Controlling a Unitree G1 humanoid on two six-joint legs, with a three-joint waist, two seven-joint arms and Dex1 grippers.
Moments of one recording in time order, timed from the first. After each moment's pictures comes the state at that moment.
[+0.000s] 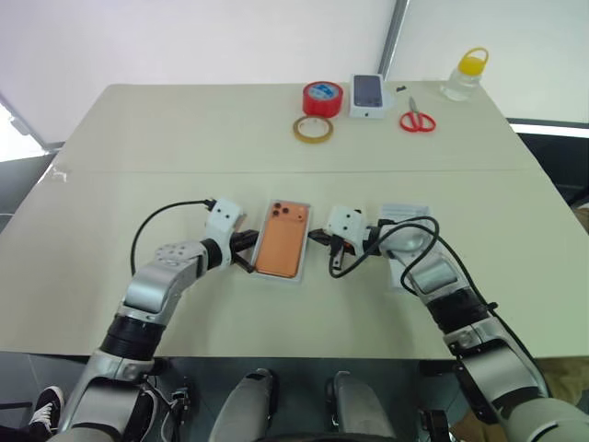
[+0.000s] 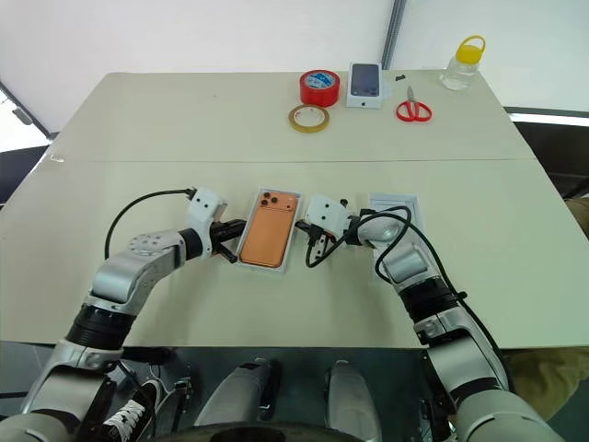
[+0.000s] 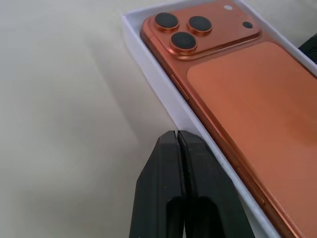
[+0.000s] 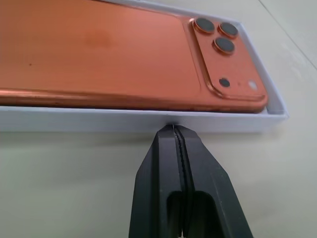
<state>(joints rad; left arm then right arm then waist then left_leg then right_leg) -0.43 0.43 -0.16 0.00 -0.35 0.70 -0.56 -0.58 -0.45 0.28 0.31 -0.06 0.07 0.91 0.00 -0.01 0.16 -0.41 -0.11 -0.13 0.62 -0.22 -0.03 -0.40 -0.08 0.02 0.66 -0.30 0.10</state>
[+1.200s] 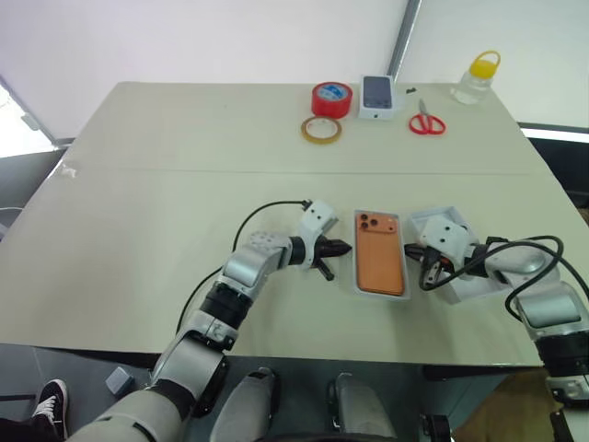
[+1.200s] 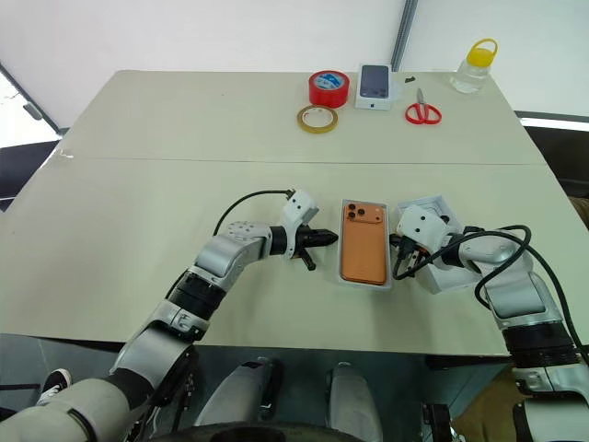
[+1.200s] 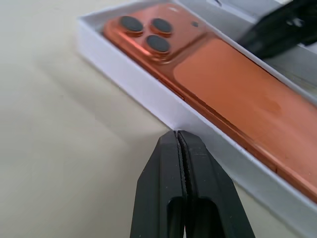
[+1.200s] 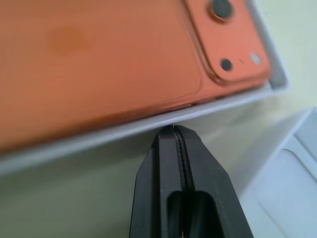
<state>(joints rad) -0.68 0.04 -0.29 0.39 -0.17 0.56 -0.74 -0.28 -0.81 0.02 0.04 0.00 0.24 1.03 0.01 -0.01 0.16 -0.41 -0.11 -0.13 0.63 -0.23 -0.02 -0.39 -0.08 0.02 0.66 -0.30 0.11</state>
